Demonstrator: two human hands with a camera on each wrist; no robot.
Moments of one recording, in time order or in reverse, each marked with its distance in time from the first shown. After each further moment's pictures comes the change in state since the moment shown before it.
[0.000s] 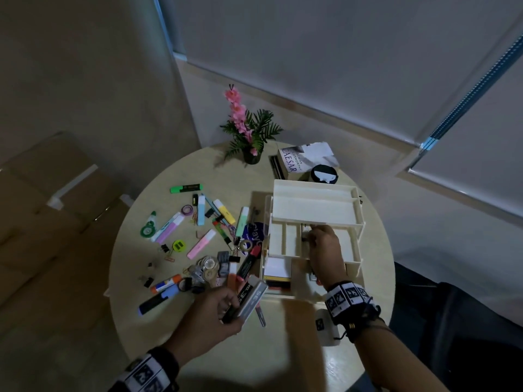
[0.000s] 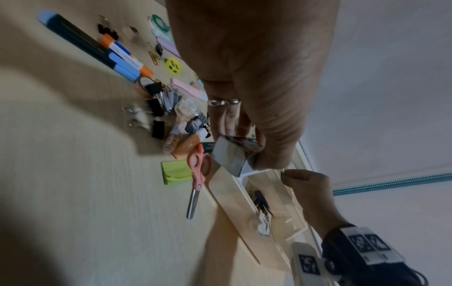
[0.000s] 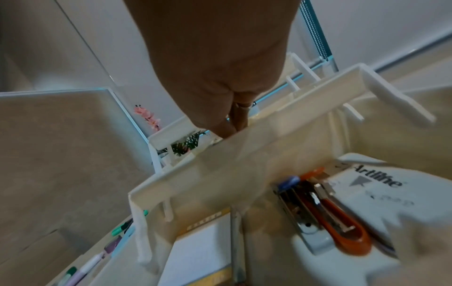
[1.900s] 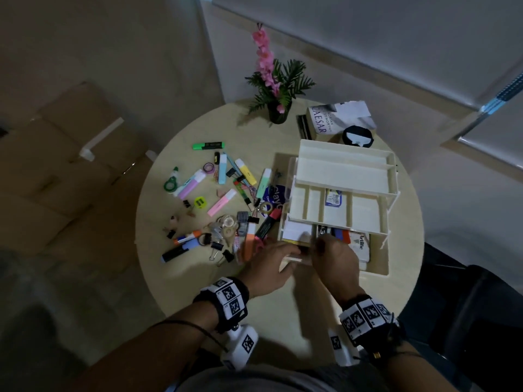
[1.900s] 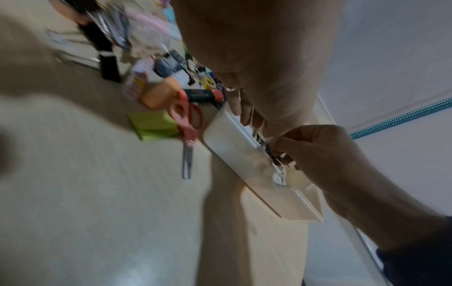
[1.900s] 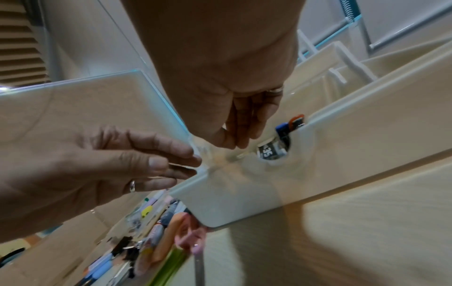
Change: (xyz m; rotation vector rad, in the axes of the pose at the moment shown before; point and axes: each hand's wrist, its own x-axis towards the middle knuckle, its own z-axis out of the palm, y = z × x) left_hand 0.061 0.015 0.075 0.222 -0.074 0.189; right_hand -0.091 -0.020 0.004 -0.172 -0.242 0.054
